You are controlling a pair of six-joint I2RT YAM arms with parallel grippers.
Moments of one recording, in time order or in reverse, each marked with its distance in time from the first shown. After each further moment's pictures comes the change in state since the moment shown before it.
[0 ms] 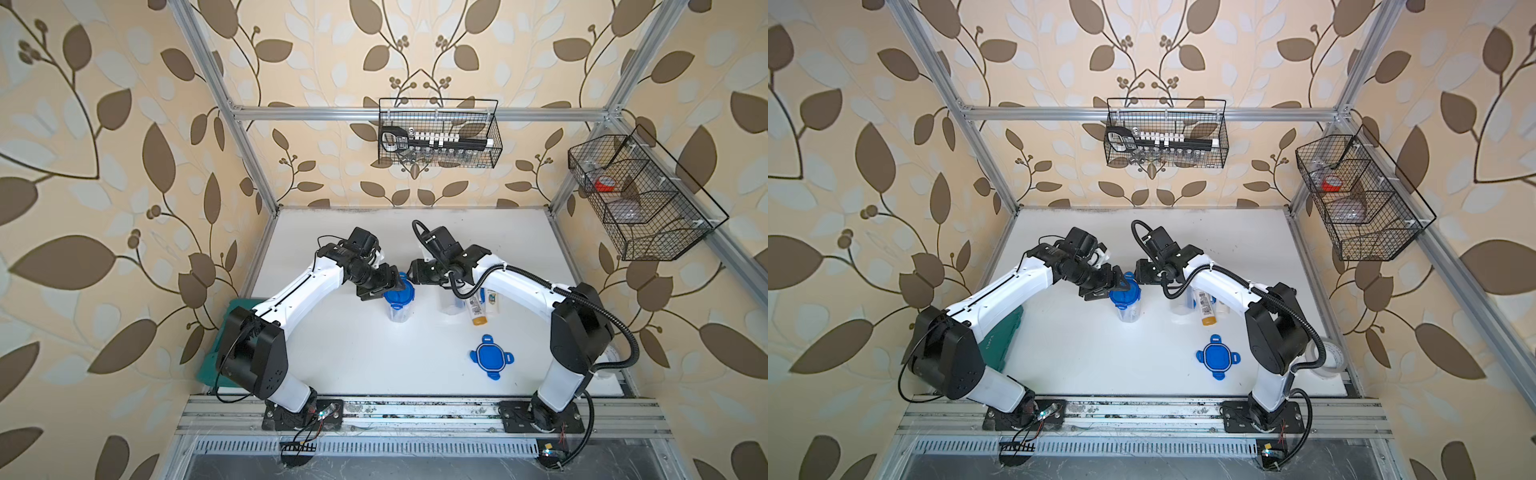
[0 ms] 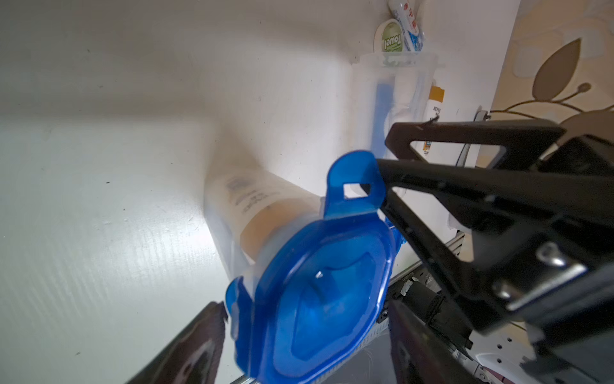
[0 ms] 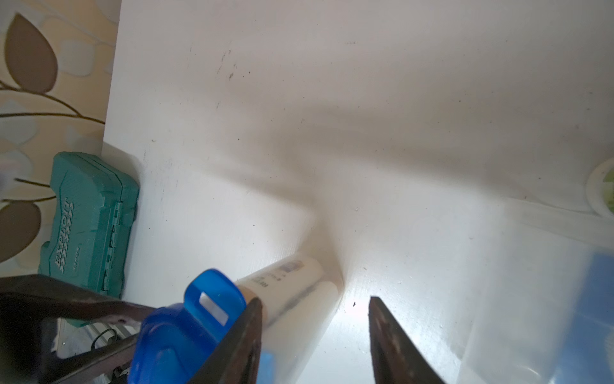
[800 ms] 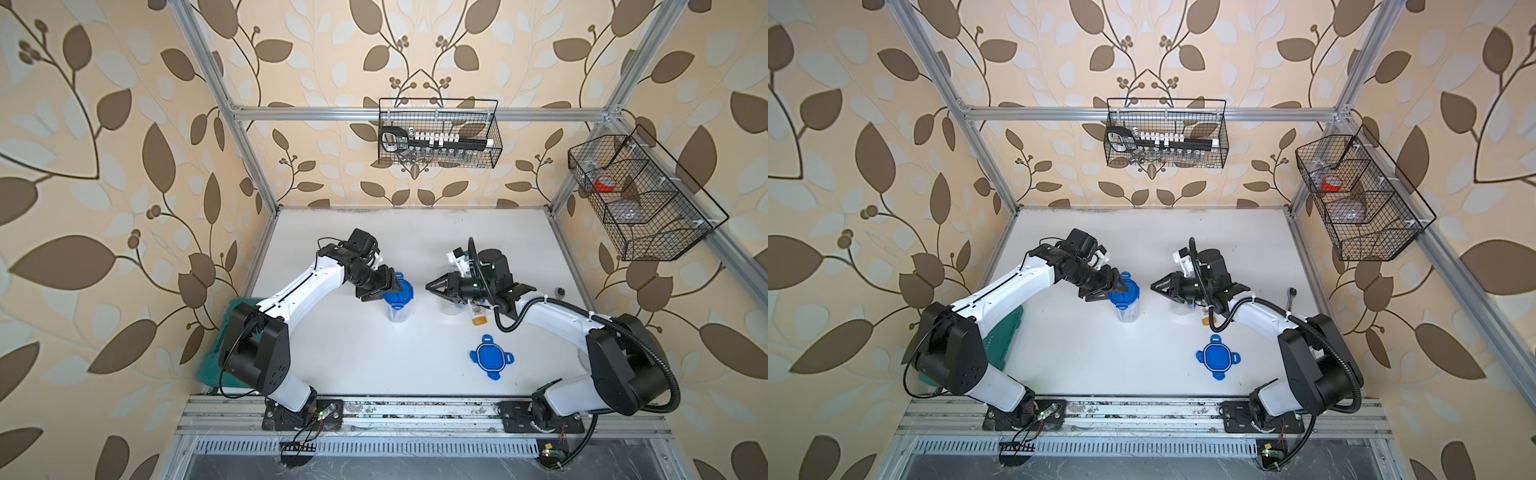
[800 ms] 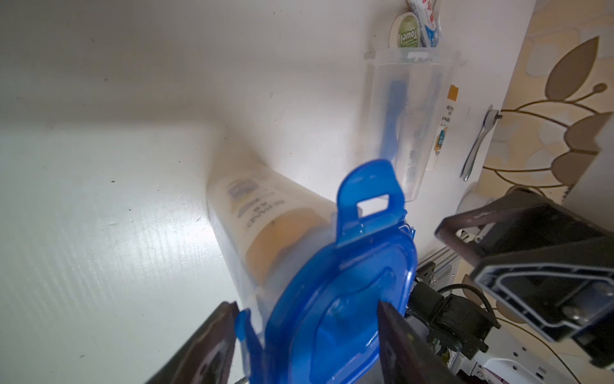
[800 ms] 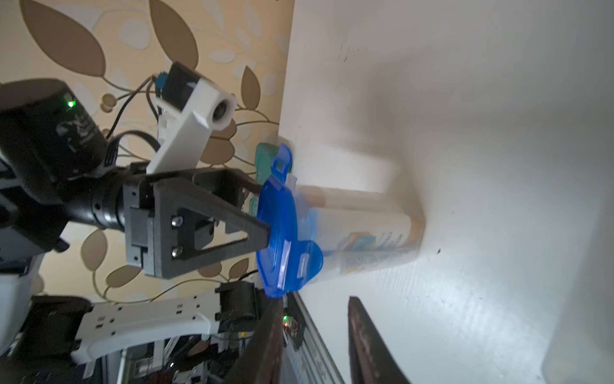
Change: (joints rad) left arm 0.014 0.033 -0.023 0.013 0.022 0.012; right arm -0.237 -0.310 -0.680 0.773 -0.678 0.307
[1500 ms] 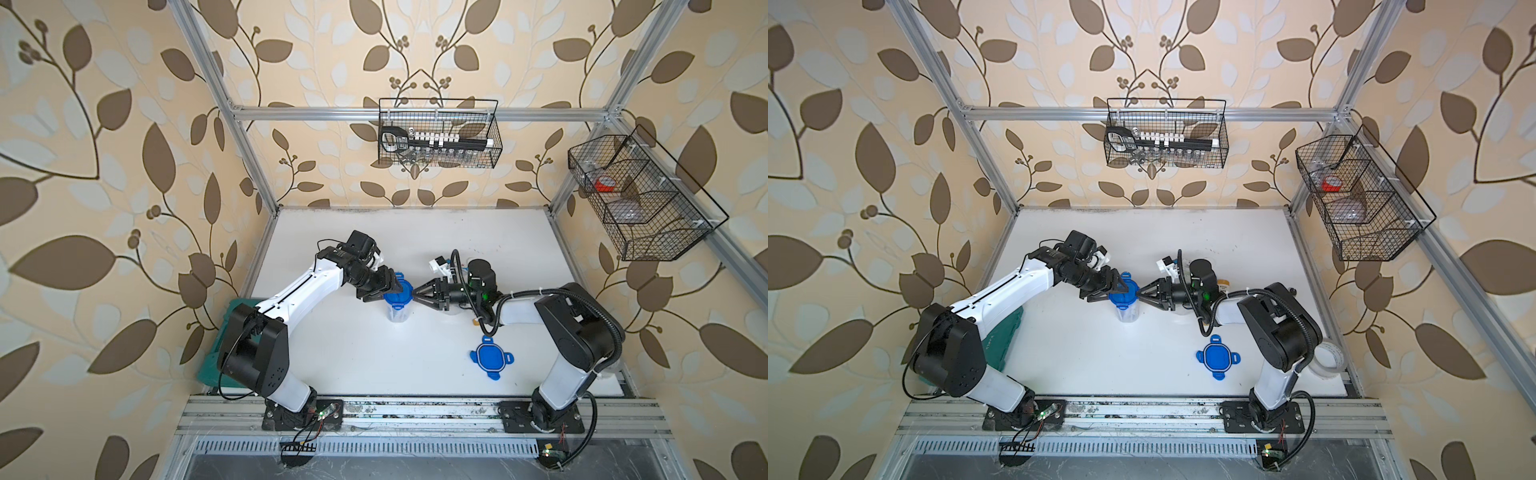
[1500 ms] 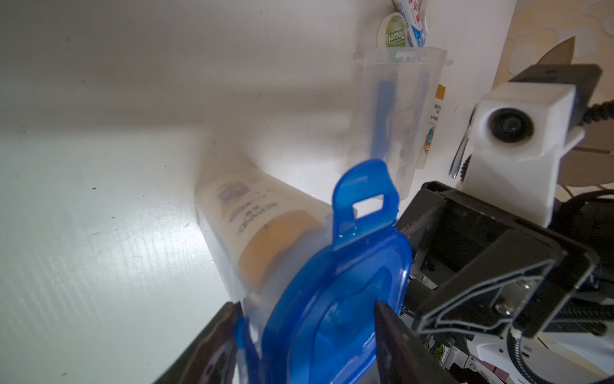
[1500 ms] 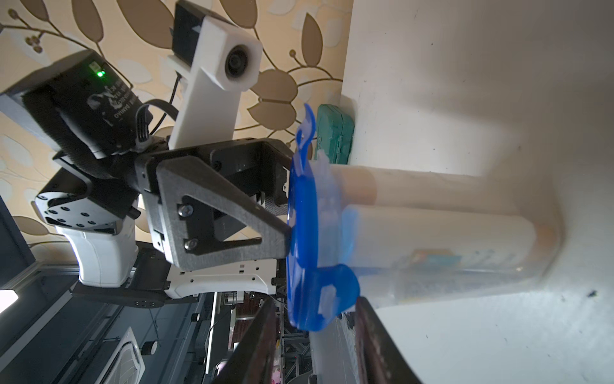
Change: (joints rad) left arm 0.007 -0.012 -0.038 0.050 0.031 0.000; right arm 0.048 0.294 -0.047 0.629 -0.193 0.342
